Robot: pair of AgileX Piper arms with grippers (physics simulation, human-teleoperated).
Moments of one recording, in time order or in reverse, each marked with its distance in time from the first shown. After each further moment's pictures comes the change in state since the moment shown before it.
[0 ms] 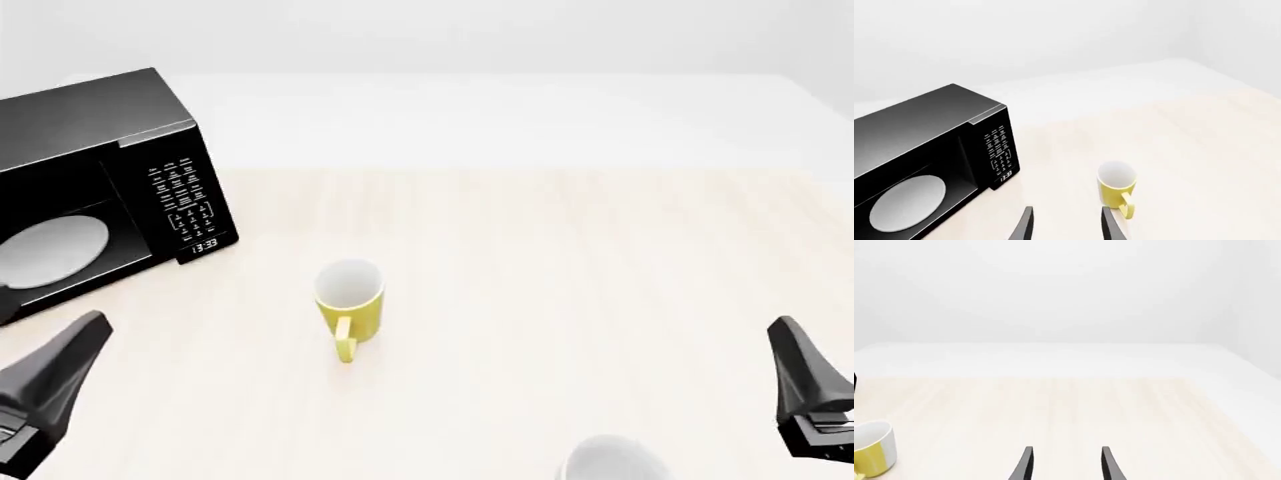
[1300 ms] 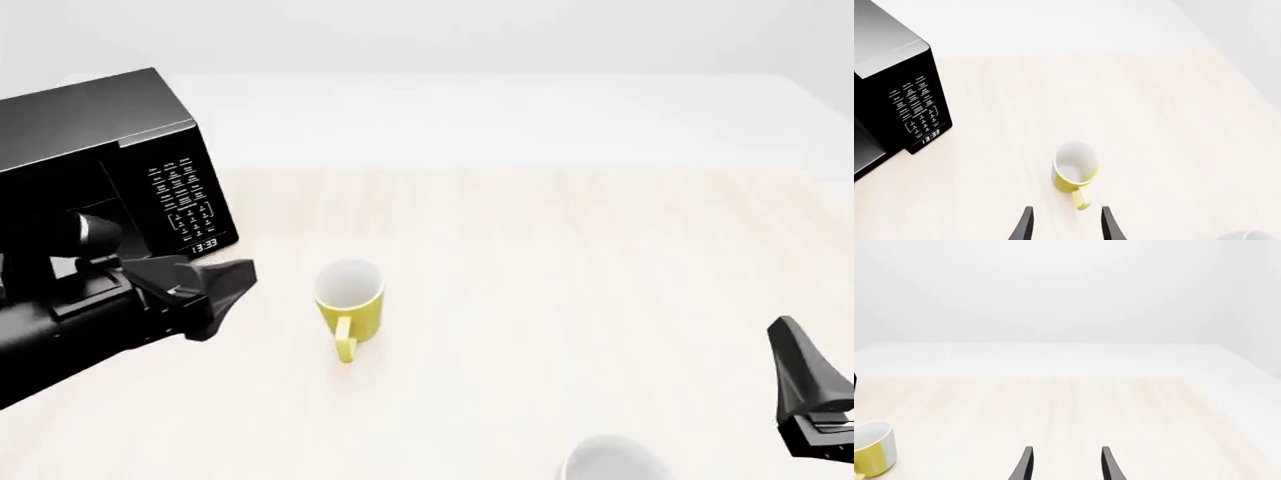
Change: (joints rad) left arm -0.161 0.698 -0.187 -0.148 -0.305; right arm 0.000 0.000 0.000 0.000 0.000
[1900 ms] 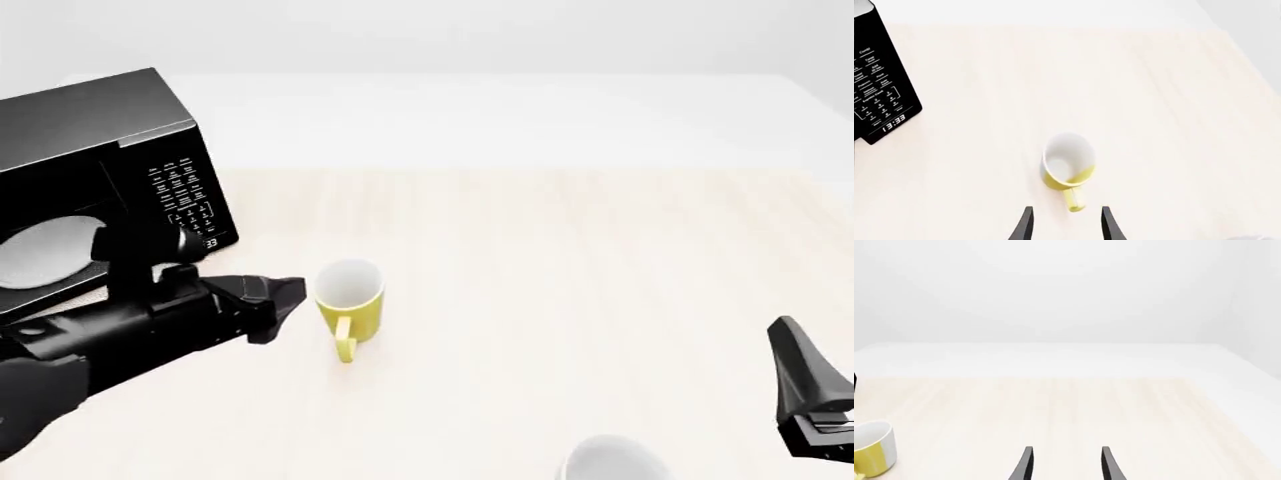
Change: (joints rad) left arm -0.055 0.258 0.015 -0.179 -0.068; right arm 0.000 0.000 0.000 0.000 0.000
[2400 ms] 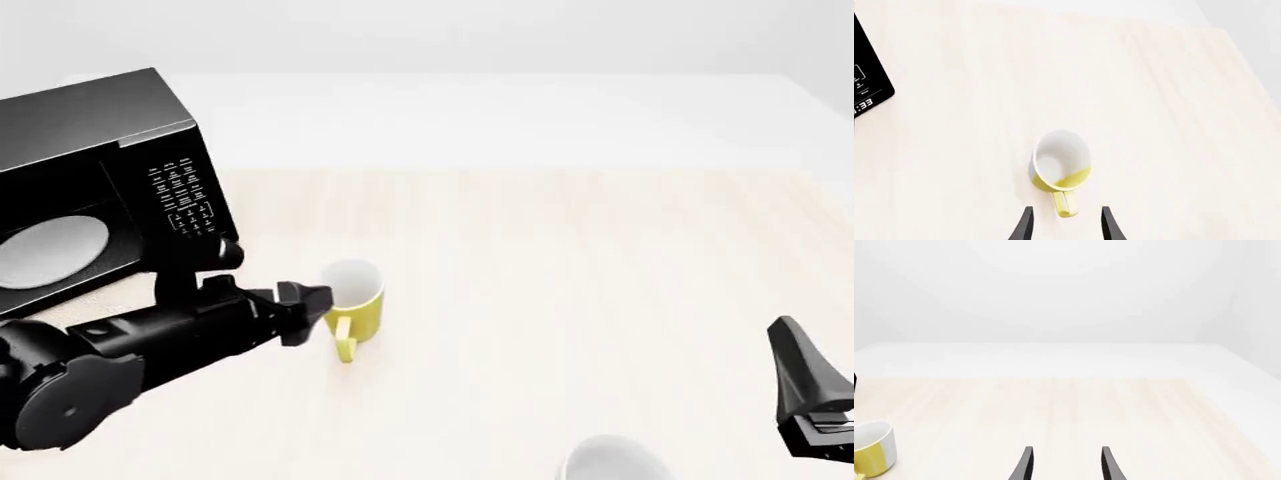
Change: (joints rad) left arm -0.039 0.160 0.002 -0.128 -0.095; right arm 0.000 0.000 0.000 0.000 0.000
